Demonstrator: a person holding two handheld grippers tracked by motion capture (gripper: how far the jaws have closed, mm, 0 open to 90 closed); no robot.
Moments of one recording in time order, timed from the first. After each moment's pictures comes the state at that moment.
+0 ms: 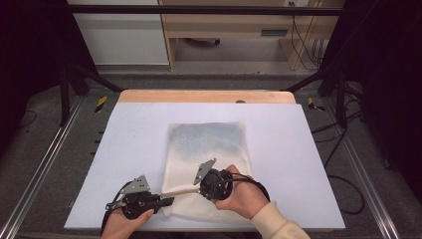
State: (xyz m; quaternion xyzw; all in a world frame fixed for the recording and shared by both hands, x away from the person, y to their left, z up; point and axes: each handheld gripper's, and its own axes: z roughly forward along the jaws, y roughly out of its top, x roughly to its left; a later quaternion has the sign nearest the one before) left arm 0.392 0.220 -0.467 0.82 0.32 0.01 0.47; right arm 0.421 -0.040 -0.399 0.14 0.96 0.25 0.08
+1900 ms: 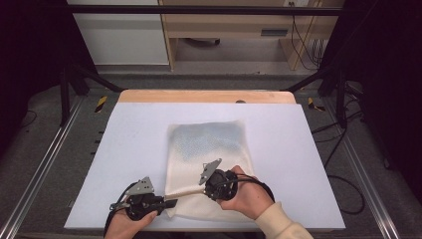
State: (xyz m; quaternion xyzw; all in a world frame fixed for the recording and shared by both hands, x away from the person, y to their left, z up) left arm 0.391 0.211 -0.470 0.83 0.32 0.01 0.46; right arm 0.421 -0.053 -0.403 0.15 0.96 0.24 0.07
